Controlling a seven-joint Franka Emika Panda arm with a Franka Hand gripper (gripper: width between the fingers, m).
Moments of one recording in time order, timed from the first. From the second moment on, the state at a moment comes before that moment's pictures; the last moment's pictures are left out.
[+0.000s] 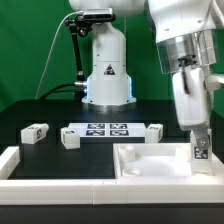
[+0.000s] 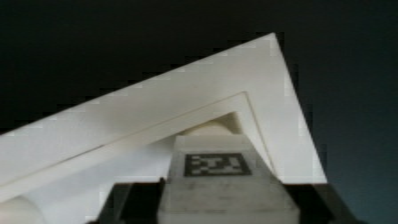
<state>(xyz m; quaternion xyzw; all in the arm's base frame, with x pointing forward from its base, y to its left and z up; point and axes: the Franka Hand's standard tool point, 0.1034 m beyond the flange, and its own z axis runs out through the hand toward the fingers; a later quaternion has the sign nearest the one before) 0.622 0.119 0.074 -0.55 0.83 0.05 0.12</state>
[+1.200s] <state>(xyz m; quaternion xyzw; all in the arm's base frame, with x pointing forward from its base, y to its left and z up) 0.622 0.119 0.071 -0.58 0.80 0.05 0.14</state>
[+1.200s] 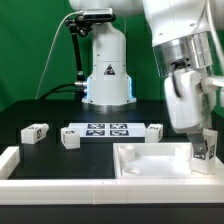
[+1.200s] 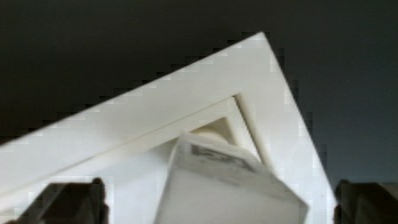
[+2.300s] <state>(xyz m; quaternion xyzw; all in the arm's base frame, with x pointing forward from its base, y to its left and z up) 0.624 0.133 0.079 -0.94 0.34 0.01 0.08</state>
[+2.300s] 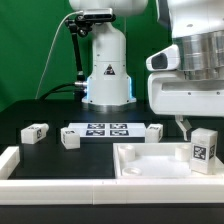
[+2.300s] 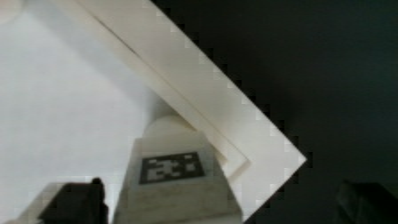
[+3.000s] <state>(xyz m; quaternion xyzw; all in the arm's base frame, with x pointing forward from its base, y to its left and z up) 0.625 0.129 0.078 -0.95 0.30 0.01 0.08</state>
